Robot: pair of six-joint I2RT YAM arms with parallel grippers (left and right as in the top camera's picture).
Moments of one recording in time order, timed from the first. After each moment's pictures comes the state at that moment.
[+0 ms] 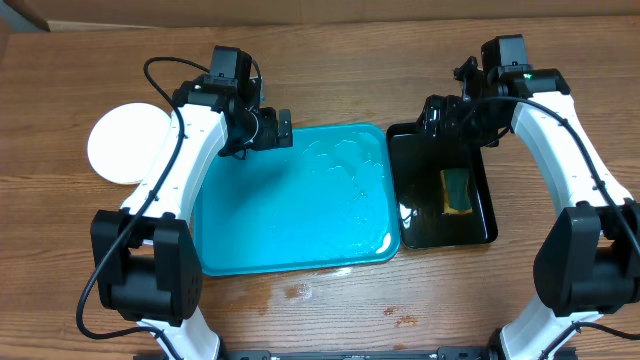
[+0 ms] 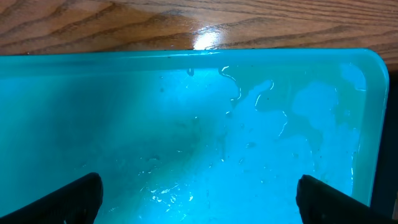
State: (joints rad) left arm -0.16 1.88 1.53 -0.92 0.18 -0.26; right arm 0.06 1.88 1.56 -0.96 -0.33 0.17
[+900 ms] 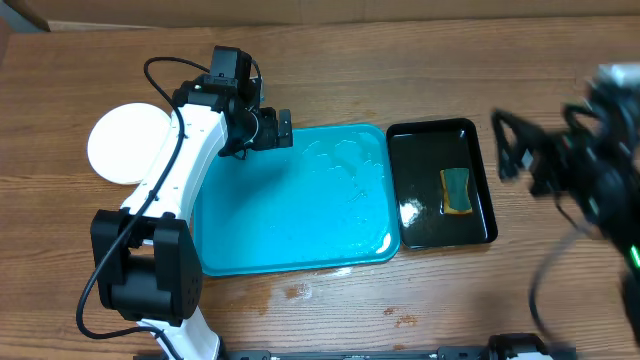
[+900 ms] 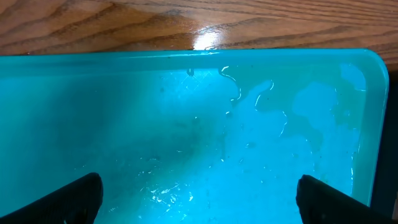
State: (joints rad) left arm -0.16 1.88 1.53 -0.92 0.18 -0.26; right arm 0.06 0.97 1.56 -0.97 -0.22 0.14
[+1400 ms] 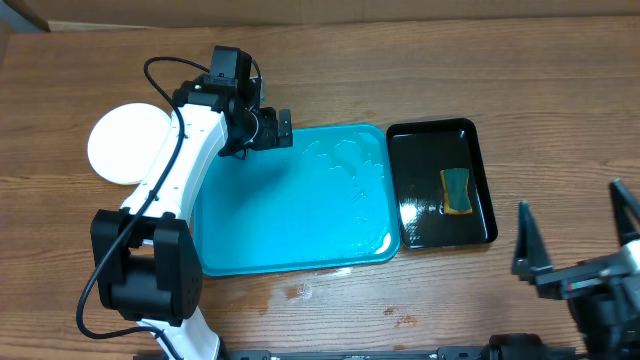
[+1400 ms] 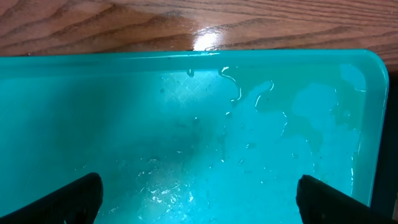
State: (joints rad) left arm -0.16 1.88 1.53 -0.92 0.18 -0.26; right arm 0.03 0.29 0.92 -0.49 -0.18 -0.07
